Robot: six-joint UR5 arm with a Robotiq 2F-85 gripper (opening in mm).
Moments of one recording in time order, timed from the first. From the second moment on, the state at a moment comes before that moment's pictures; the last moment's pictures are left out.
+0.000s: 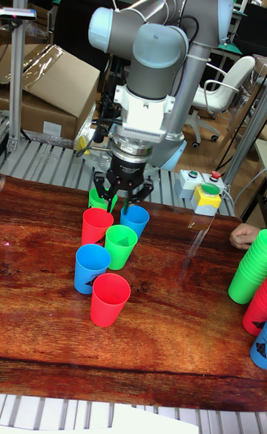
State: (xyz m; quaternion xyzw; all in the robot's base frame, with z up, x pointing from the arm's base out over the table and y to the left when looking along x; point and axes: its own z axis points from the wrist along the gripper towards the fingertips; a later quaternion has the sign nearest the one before) arm 0.449 -0.025 0.126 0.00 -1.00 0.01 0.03
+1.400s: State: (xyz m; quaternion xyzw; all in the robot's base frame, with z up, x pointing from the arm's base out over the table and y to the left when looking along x) arm 0.417 0.008 0.114 -0.05 -1.00 -0.06 0.05
